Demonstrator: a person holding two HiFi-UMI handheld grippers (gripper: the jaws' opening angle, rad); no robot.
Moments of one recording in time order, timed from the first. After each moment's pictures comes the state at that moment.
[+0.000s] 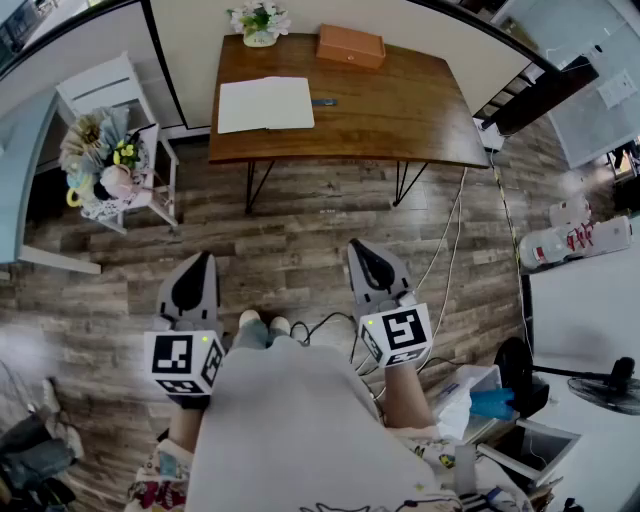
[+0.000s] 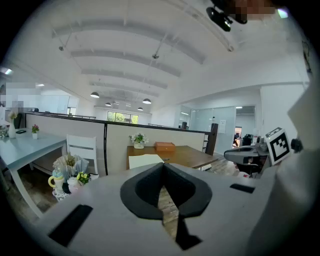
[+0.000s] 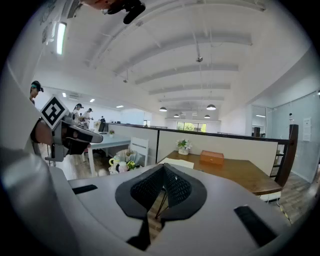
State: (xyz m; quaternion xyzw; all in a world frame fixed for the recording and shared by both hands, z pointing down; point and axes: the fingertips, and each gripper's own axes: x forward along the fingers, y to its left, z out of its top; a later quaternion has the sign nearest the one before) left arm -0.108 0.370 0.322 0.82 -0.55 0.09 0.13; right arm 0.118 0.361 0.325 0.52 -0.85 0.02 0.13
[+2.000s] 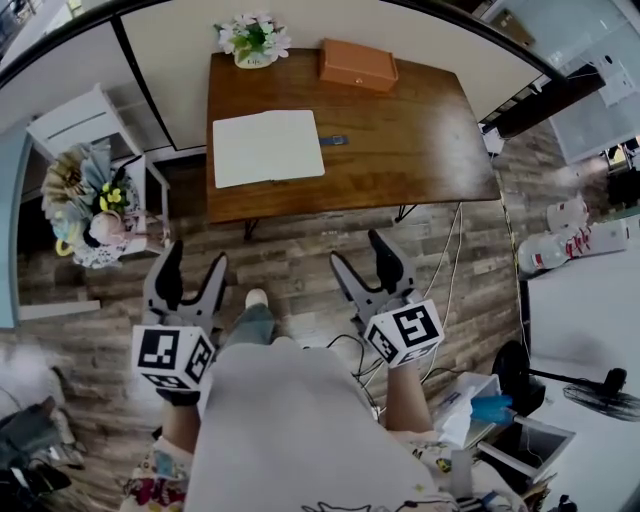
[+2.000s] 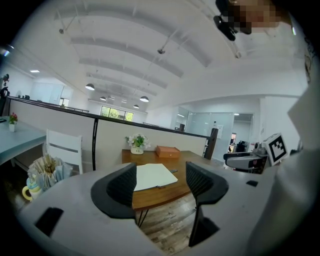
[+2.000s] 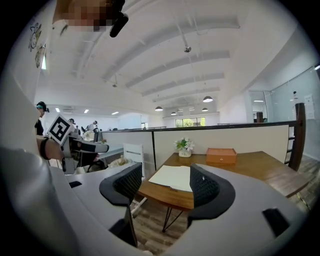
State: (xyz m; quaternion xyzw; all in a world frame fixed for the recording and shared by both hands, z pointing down) left arm -0.142 0.171 0.332 0.84 -0.51 0.07 0.17; right arm 0.087 0.182 0.331 0.51 -0.85 0.09 0.09
